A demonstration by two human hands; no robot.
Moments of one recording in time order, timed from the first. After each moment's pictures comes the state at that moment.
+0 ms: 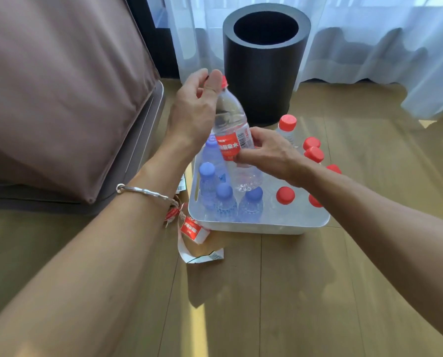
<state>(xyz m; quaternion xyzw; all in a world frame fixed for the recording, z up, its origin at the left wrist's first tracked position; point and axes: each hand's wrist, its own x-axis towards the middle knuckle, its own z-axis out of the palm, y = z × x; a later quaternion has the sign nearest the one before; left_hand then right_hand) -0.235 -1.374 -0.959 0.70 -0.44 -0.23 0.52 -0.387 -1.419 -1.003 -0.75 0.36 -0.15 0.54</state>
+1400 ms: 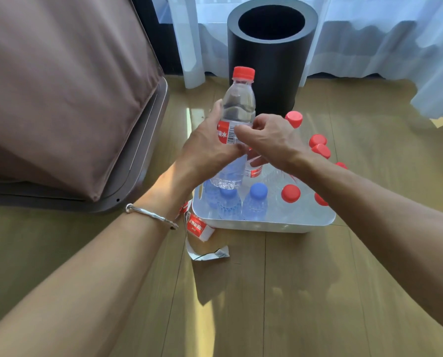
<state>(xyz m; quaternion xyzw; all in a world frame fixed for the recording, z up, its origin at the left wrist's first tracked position) -0.242 -1.342 -0.986 0.67 -0.55 -0.30 0.39 -0.373 -1.413 -0.982 -0.74 0.42 -0.20 0.48</state>
